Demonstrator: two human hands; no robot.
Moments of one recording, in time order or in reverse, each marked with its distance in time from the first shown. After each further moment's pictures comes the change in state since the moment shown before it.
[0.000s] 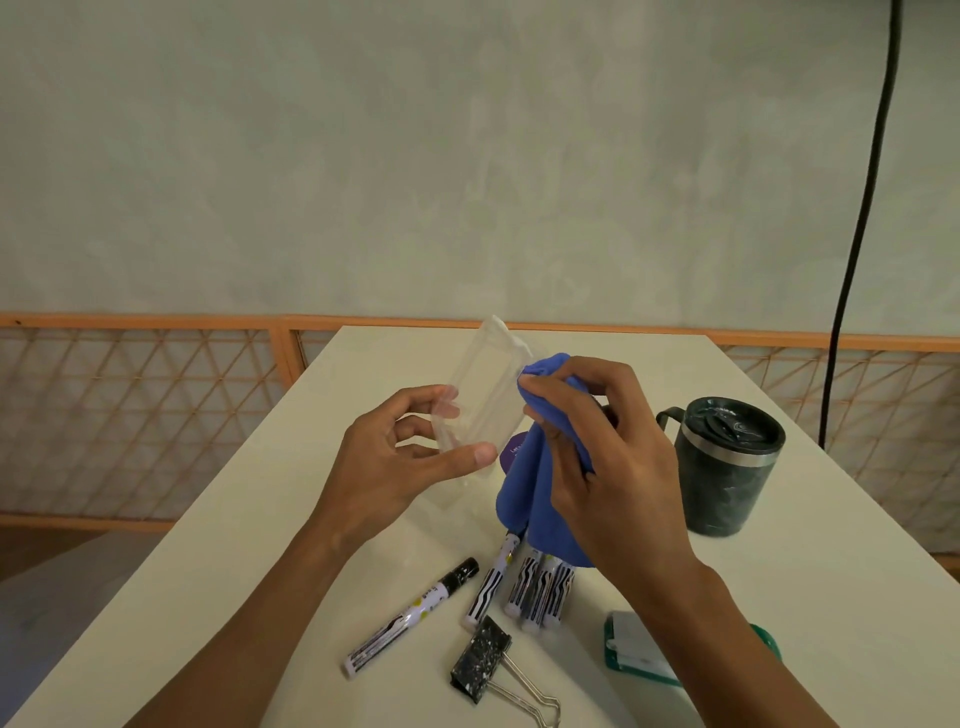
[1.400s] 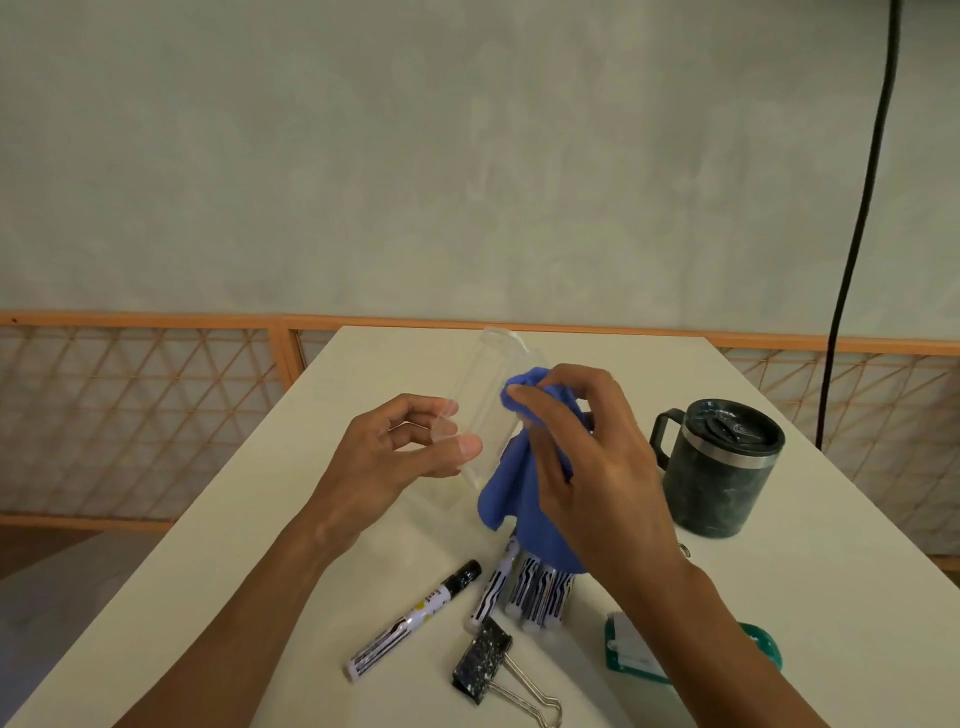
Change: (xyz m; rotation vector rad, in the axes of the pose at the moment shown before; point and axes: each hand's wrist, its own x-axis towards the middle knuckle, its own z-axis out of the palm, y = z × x) left_hand 0.002 0.003 -0.009 -0.127 -0.064 -0.116; right_hand -0.004 0.003 0.012 0.019 -0.112 0.054
